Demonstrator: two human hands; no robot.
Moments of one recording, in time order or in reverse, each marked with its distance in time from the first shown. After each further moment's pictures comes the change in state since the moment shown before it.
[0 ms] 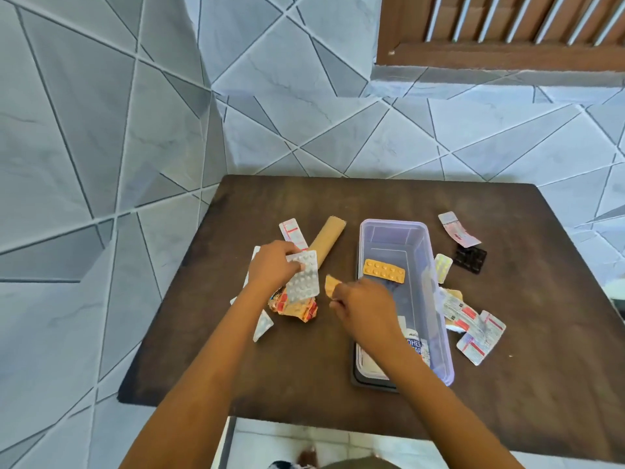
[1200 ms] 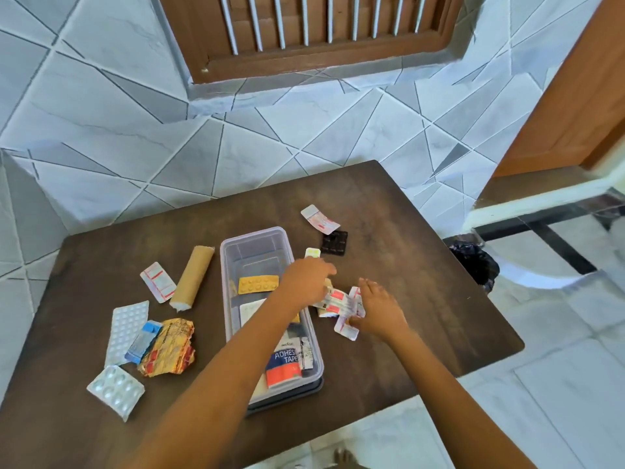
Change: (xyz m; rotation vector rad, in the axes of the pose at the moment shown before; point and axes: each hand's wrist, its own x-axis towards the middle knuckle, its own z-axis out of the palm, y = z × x) left_hand -0.013 0.220 0.151 0.558 -0.342 0.729; right_hand -0.097 0.225 0.004 0.146 -0.244 0.646
